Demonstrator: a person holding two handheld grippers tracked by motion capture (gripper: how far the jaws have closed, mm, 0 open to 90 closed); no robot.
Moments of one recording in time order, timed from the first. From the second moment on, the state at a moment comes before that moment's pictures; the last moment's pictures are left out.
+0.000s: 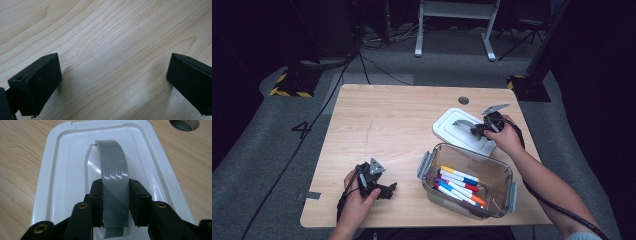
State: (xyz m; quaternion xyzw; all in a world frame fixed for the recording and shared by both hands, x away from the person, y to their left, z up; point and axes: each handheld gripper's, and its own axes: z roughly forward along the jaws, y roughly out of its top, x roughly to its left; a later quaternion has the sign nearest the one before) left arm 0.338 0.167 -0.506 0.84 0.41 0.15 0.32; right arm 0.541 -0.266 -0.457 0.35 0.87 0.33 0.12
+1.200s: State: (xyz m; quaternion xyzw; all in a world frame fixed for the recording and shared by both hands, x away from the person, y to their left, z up) left arm 0.339 0.167 -0.506 0.84 0.41 0.15 0.32; right arm 0.441 -0.286 -0.302 0.27 0.86 0.41 0.13
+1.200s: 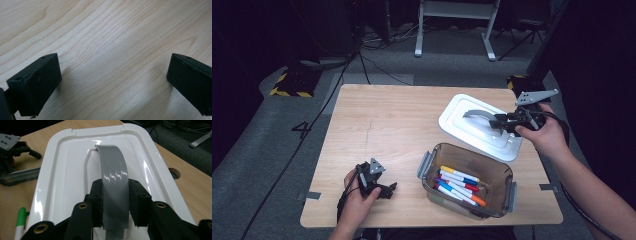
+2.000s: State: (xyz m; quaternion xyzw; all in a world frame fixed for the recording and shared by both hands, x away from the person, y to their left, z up) left arm 0.339 0.167 -0.506 0.84 0.41 0.15 0.32; right arm 0.347 -0.259 -0.319 0.22 0.89 0.40 0.07
